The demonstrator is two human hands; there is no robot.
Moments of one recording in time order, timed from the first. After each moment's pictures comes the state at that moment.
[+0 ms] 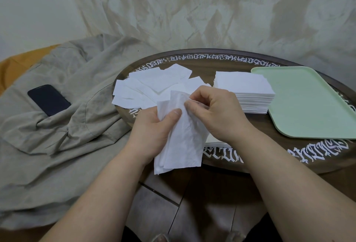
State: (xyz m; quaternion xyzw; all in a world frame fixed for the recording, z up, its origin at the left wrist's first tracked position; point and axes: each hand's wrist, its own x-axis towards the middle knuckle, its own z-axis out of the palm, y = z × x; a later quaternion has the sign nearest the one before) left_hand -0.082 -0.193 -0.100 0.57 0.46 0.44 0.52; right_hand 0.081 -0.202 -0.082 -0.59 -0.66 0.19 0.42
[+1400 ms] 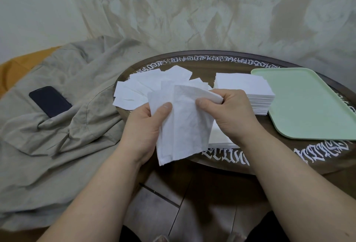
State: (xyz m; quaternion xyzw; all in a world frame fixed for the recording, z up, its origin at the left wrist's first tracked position) left_hand -0.085 -0.187 -0.096 0.46 0.42 0.49 0.61; right_hand 0.091 -0.206 -0.082 -0.57 -0.51 0.36 0.54
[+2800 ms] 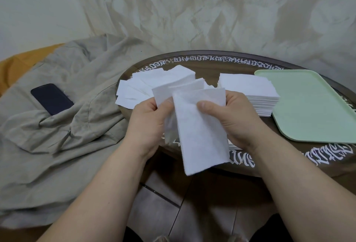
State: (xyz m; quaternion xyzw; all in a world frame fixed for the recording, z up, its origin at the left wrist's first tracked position) left_hand -0.081 -0.179 -0.092 0.47 0.43 0.50 0.59; right_hand 0.089 -0.211 -0.076 -0.51 -0.47 0.50 0.52
